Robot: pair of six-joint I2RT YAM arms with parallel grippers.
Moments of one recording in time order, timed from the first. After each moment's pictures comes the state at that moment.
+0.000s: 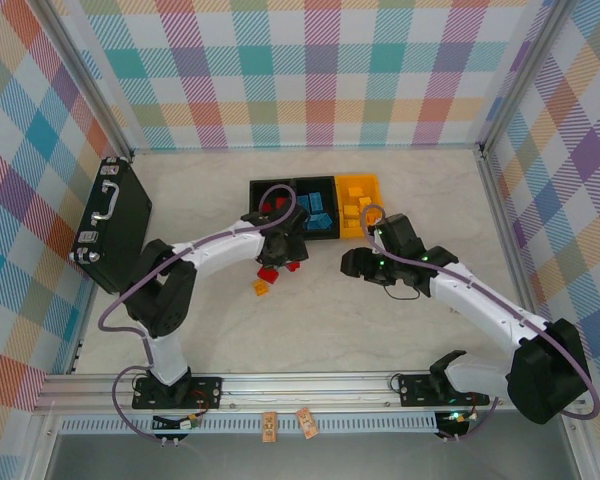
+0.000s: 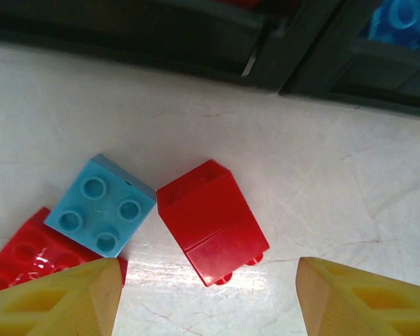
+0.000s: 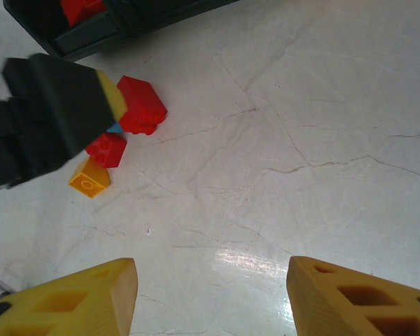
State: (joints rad) left arm -0.69 1.84 1.30 -0.68 -0.09 -0.93; right arm 0.54 1.20 0.82 -0.52 -0.26 0.68
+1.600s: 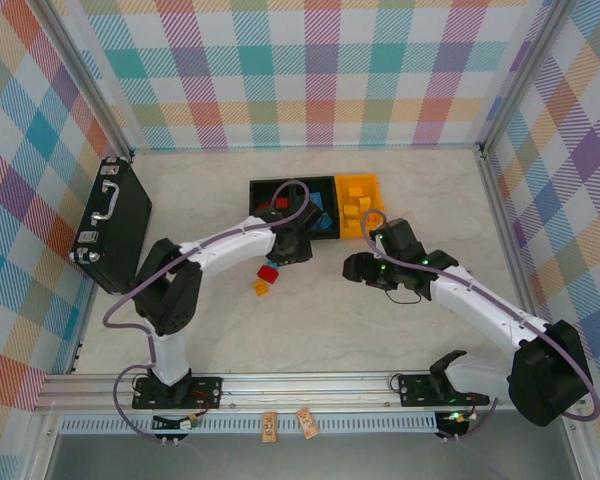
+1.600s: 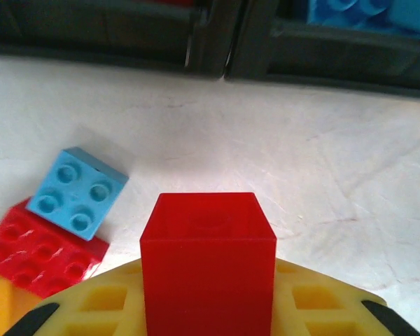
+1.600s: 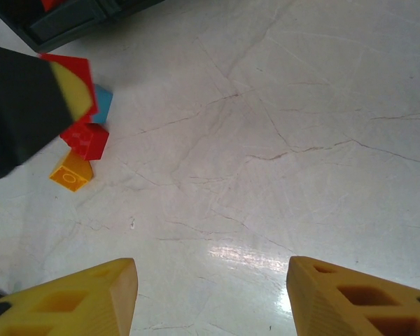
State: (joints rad) left arm -0.75 1.84 1.43 -0.82 -0.16 -0.87; right arm 0.54 1.20 0.79 -0.52 -0.26 0.68
